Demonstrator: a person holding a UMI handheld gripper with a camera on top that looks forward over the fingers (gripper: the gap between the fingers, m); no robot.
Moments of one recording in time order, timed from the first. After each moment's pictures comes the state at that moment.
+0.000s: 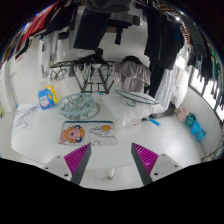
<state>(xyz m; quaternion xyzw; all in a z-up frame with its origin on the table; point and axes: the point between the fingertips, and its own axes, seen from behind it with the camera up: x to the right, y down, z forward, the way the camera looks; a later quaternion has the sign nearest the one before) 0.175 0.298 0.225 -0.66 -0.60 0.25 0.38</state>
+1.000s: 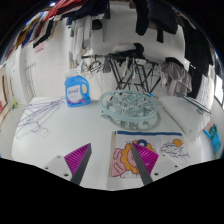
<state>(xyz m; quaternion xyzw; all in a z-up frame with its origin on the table) -0.027 0.025 0.073 -0.58 -0.67 0.33 0.33</state>
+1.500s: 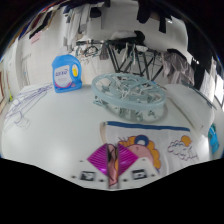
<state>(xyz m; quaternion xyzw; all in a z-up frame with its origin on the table) -0.081 0.039 -0.016 -0.59 -0.68 0.28 0.31</state>
